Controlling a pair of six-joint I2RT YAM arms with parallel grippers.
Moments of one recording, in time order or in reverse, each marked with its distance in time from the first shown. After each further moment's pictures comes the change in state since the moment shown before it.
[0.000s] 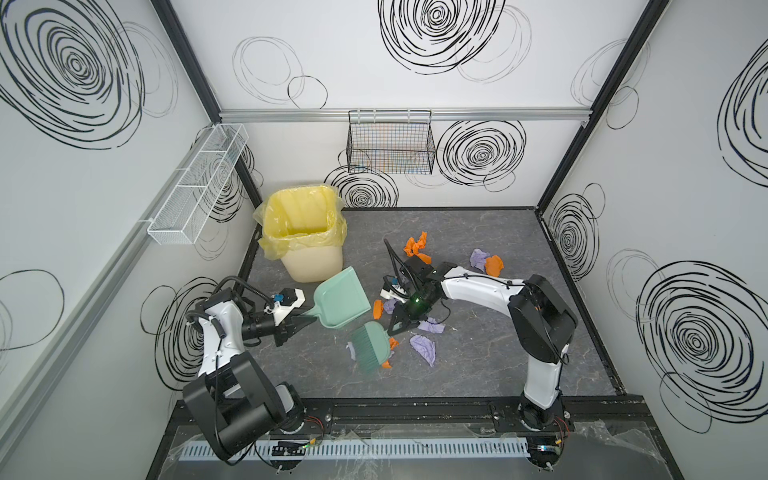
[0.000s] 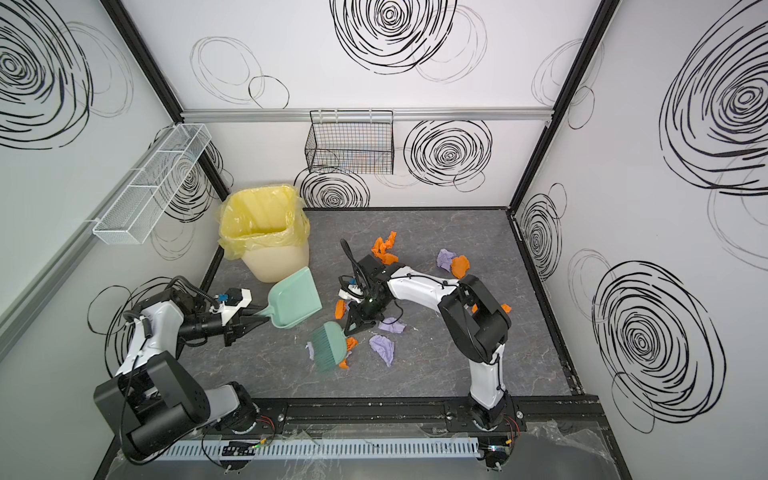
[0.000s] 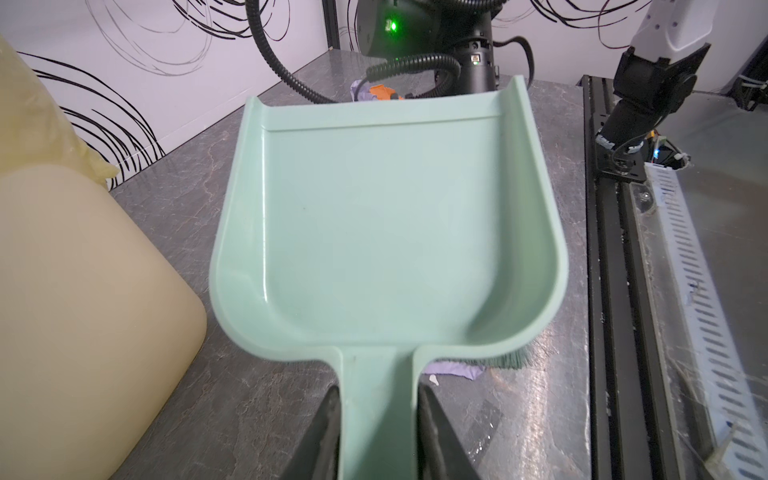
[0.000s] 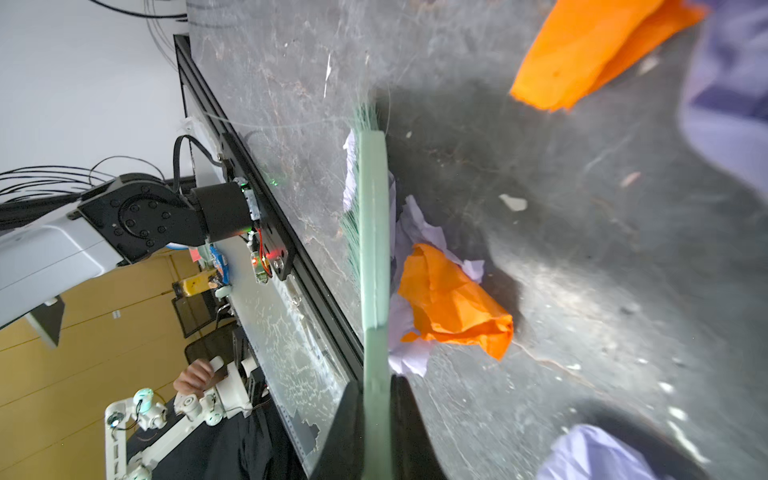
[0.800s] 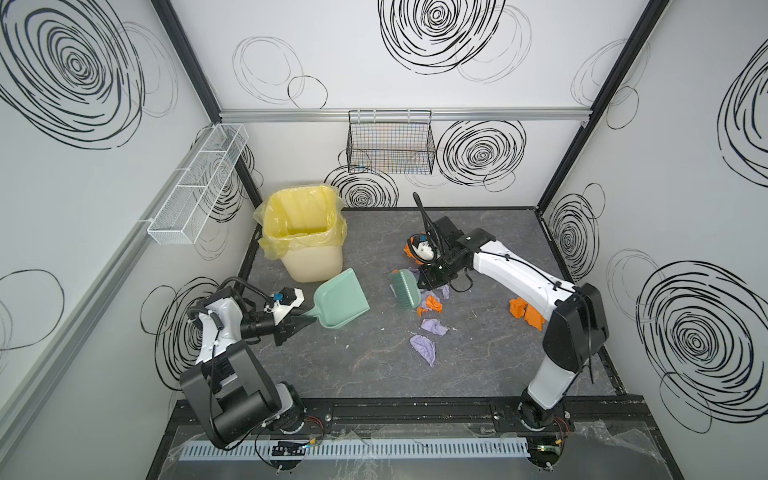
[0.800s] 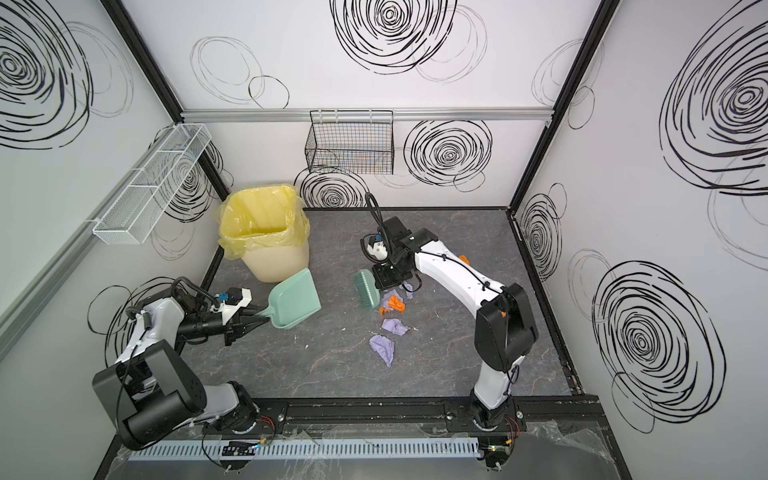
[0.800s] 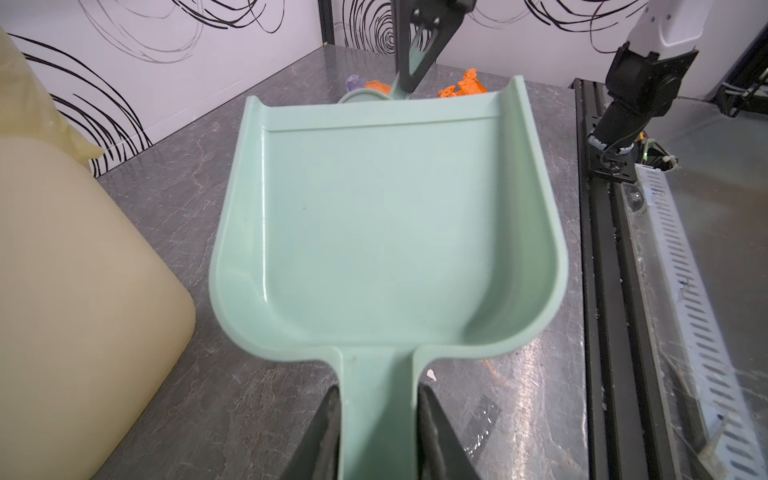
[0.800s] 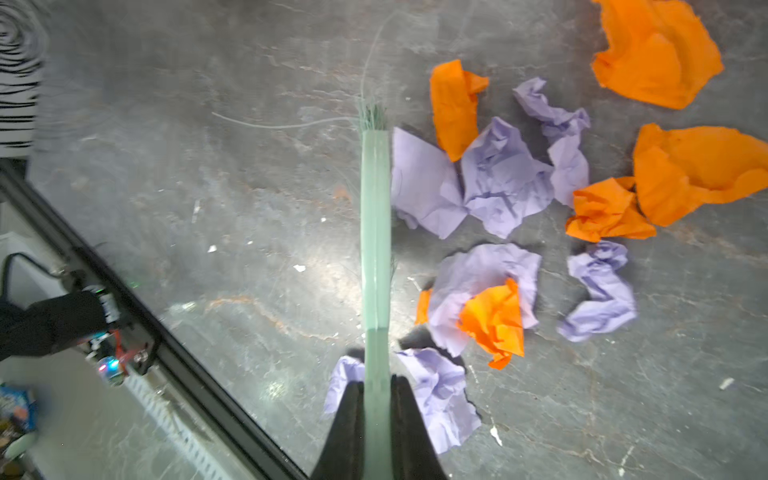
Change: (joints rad) left arm 0.008 0.059 0.000 0.000 -0.008 0.029; right arm -0.145 -0.178 0.195 -0.229 0.425 -0.138
